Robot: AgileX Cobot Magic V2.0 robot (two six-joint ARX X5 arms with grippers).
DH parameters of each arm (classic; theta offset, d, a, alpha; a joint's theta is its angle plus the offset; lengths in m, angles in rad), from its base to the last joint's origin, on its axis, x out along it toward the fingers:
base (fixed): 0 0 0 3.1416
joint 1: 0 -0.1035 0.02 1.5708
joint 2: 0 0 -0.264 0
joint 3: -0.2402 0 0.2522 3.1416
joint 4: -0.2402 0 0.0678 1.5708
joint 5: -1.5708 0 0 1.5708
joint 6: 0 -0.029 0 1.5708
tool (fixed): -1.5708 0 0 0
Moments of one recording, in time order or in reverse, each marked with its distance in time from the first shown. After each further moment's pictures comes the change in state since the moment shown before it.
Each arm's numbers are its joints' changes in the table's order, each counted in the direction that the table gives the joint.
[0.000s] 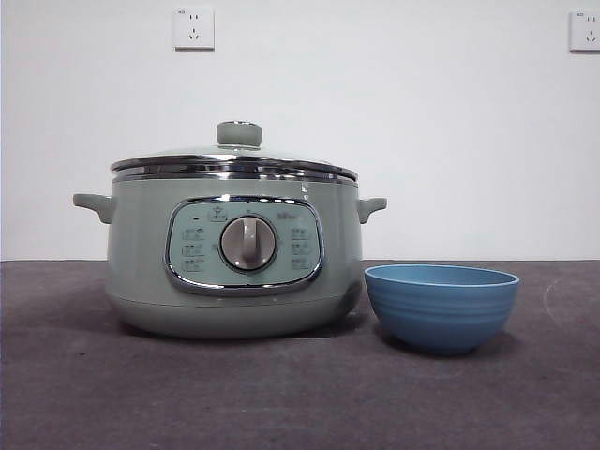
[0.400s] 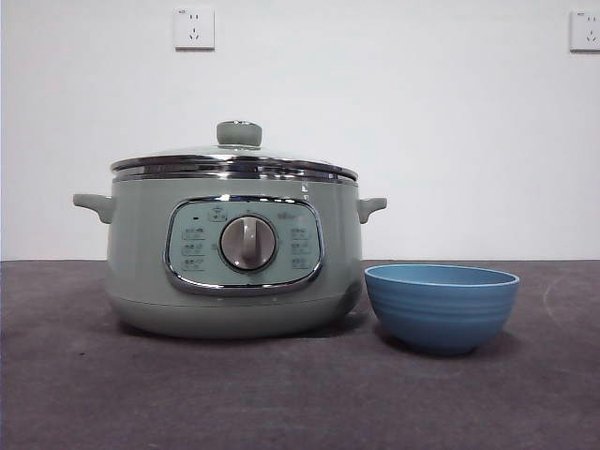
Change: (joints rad) left arm -0.092 -0.417 0.689 0.089 -0.114 0.040; right arm 0.000 0.001 0.000 0.000 0.000 0.000
